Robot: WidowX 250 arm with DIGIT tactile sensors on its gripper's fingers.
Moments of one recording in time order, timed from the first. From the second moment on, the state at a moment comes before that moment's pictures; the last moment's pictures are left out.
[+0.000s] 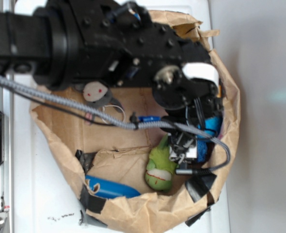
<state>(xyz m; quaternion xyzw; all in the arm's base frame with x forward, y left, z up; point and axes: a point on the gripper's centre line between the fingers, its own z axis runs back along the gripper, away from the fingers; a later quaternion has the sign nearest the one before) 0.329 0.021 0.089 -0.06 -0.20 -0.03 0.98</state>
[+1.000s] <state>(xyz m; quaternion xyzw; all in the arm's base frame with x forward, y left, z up) 0.347 0.020 0.066 -0.03 -0.20 -0.03 0.98</state>
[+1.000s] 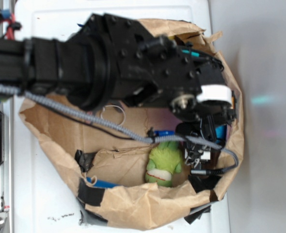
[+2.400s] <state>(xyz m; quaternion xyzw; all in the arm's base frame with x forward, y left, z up) 0.344 0.015 0.059 -0.04 -0.20 -0.03 0.98</state>
